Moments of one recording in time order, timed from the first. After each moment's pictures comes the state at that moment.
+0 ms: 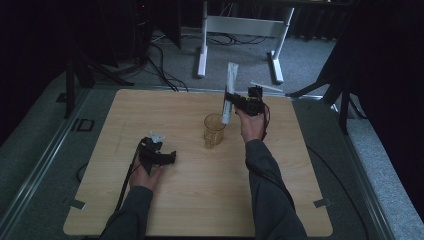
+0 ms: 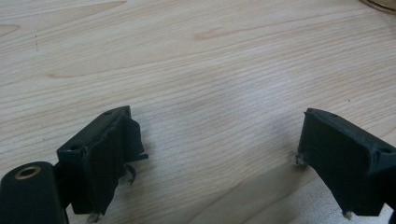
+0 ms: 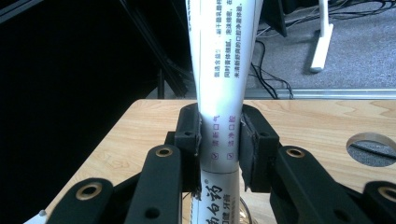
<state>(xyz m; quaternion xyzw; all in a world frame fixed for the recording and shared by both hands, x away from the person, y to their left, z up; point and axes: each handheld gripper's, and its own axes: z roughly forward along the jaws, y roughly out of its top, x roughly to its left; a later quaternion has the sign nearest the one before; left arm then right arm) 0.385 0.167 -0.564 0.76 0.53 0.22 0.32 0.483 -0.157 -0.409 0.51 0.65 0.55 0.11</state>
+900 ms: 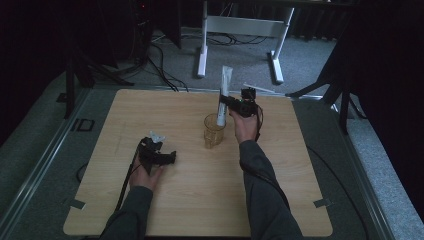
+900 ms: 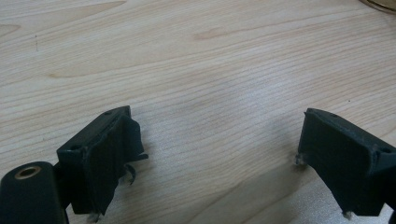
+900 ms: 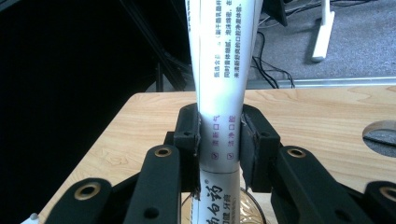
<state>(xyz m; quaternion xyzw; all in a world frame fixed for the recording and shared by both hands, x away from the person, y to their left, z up) 0.385 0.167 -0.564 0.76 0.53 0.22 0.31 0.489 -0.140 -0.423 0.52 0.65 0.54 0.10</state>
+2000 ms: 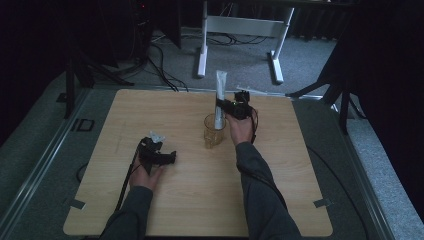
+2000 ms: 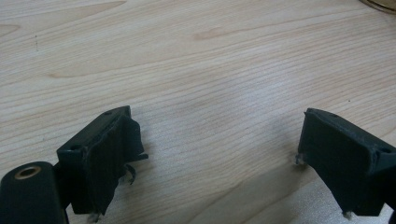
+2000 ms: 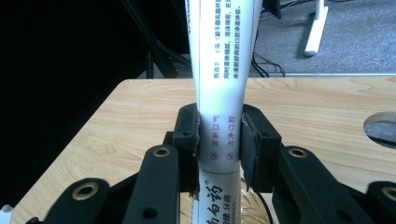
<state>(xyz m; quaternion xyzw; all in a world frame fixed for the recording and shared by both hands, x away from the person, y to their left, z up) 0.385 0.167 -0.563 0.76 0.53 0.22 0.31 0.489 -0.126 -0.435 0.52 0.67 0.51 0.12</state>
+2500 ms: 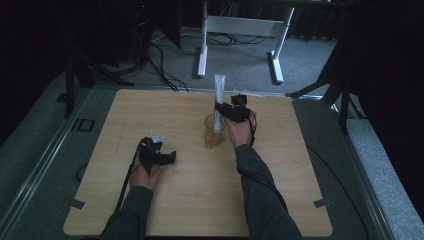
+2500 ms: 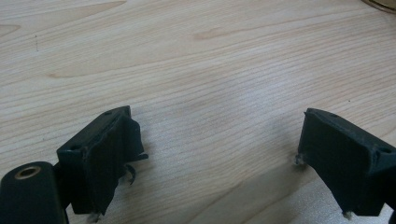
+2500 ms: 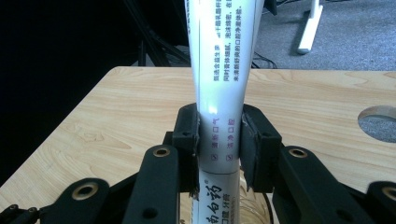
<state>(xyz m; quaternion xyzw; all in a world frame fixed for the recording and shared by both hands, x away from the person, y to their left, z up) 0.385 0.167 -0.563 0.76 0.53 0.22 0.31 0.485 -0.120 -0.445 0.51 0.69 0.49 0.13</state>
